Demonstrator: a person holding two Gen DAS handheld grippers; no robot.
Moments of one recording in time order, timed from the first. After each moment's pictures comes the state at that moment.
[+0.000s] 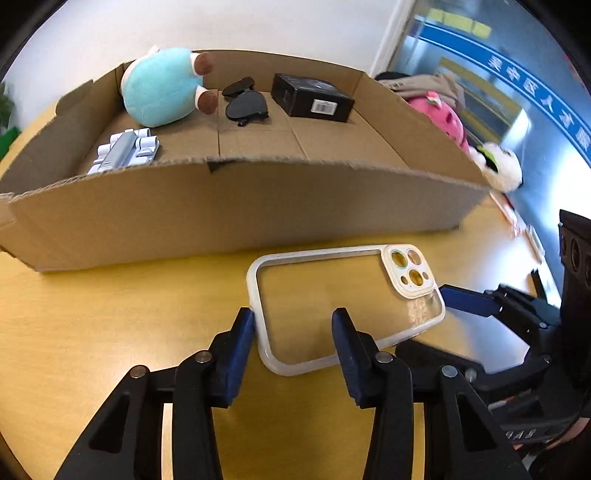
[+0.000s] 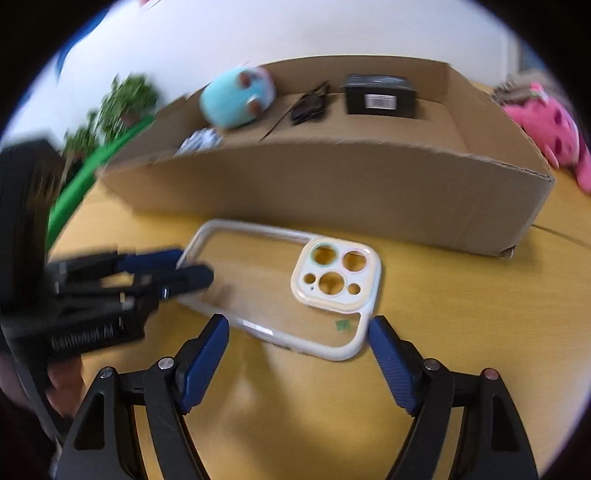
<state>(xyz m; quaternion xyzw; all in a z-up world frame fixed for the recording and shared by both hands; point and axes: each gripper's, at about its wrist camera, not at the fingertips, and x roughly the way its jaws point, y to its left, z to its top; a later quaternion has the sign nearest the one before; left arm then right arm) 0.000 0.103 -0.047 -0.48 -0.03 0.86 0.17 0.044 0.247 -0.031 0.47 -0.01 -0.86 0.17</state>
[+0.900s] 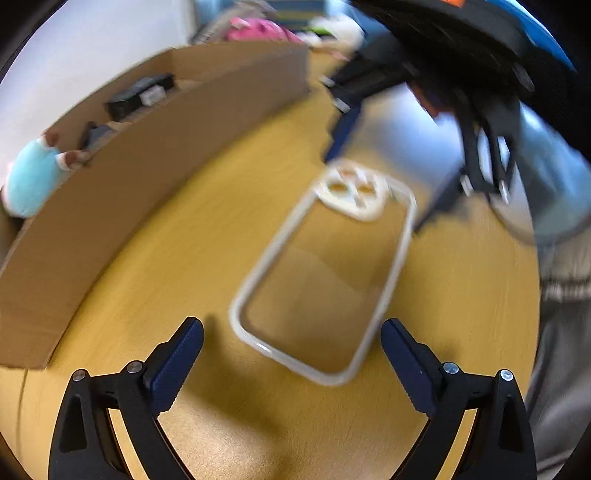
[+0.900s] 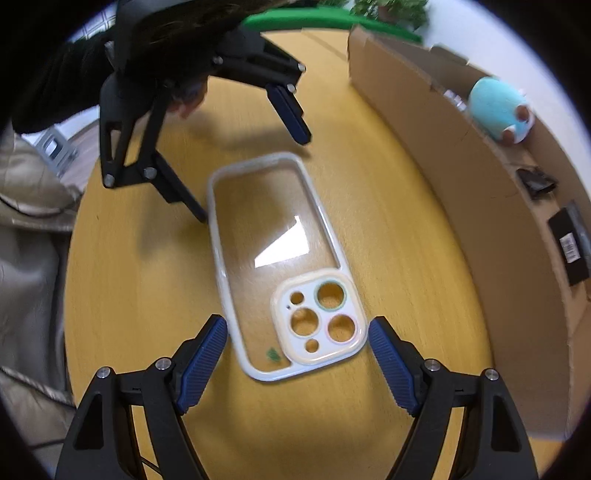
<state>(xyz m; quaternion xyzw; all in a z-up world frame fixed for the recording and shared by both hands) 0.061 0.110 -0.053 -0.46 0.25 0.74 0.42 0.065 0.209 -0.030 0.46 0.34 -0.66 0.49</state>
